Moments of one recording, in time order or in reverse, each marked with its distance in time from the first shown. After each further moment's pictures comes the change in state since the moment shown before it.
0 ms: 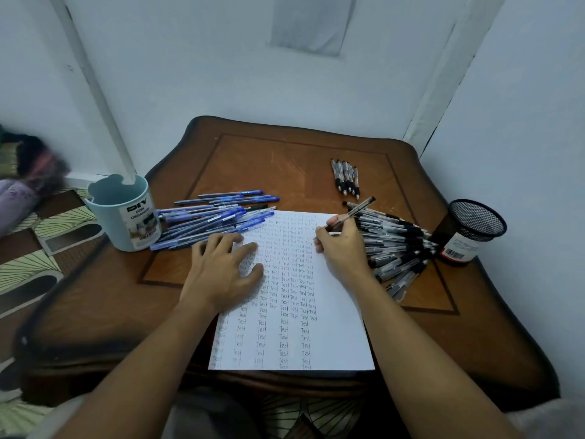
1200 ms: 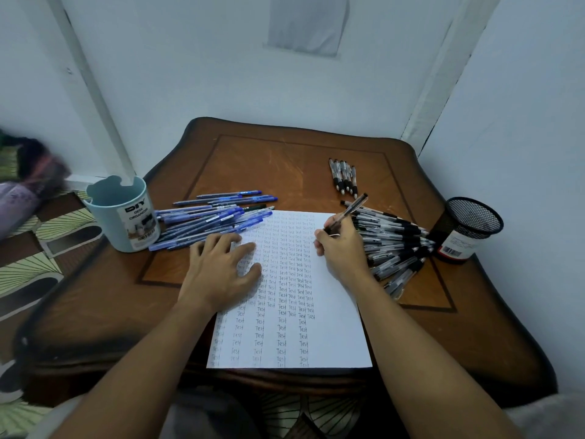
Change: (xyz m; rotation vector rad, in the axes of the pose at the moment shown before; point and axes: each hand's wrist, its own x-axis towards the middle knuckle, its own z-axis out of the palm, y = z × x) left_hand 0.000 0.000 0.001 0.030 -0.007 -0.003; right_hand 0.000 0.003 -0.005 -0.029 -0.042 -0.028
